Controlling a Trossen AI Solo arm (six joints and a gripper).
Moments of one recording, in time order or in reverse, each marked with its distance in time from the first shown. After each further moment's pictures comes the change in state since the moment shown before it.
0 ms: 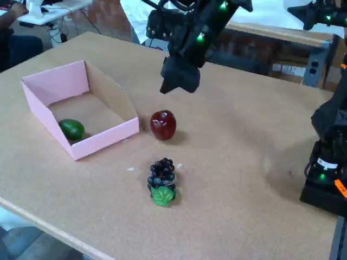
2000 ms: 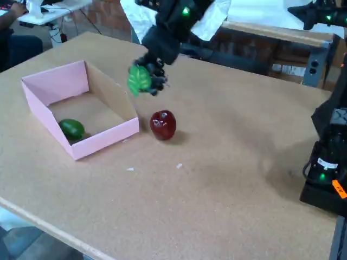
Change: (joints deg) arm -6.4 1.5 4.5 3.5 1.6 -1.1
